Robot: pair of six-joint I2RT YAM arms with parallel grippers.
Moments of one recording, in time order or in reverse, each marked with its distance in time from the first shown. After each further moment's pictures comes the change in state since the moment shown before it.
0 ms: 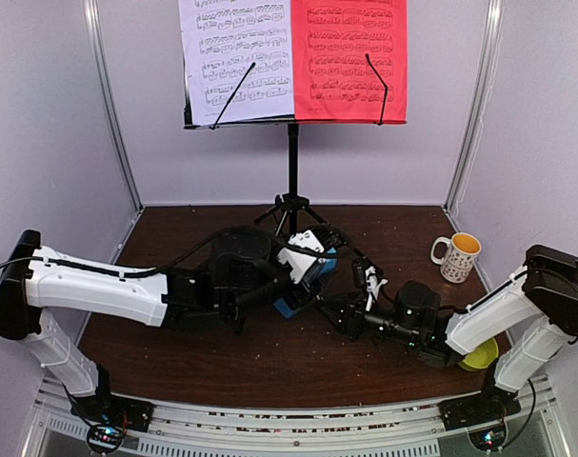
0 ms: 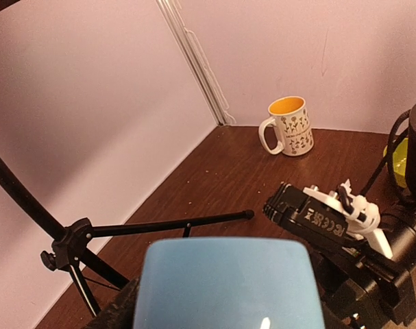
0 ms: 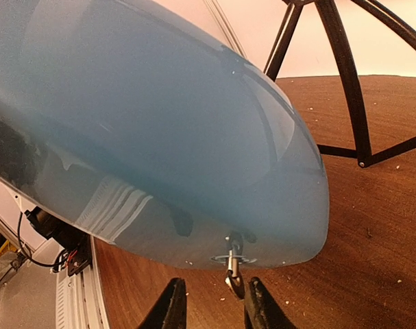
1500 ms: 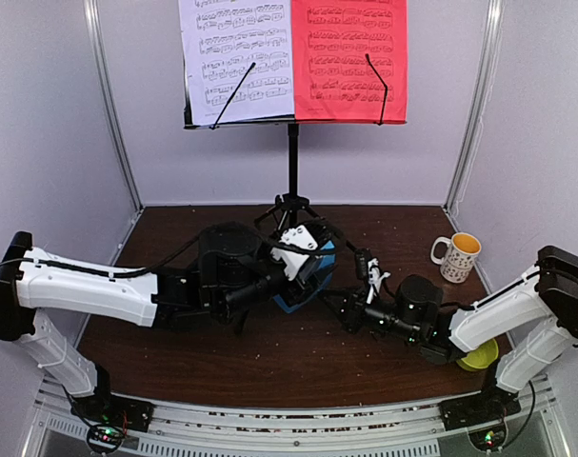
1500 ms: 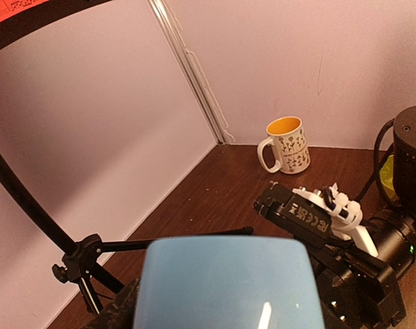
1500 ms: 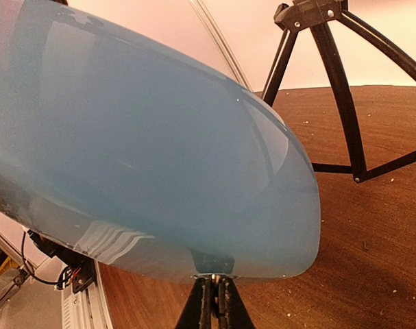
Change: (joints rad) left arm -0.006 -0.045 -0.022 0.044 0.032 0.026; right arm 0.004 -0.060 0.031 -0.069 0.049 0.038
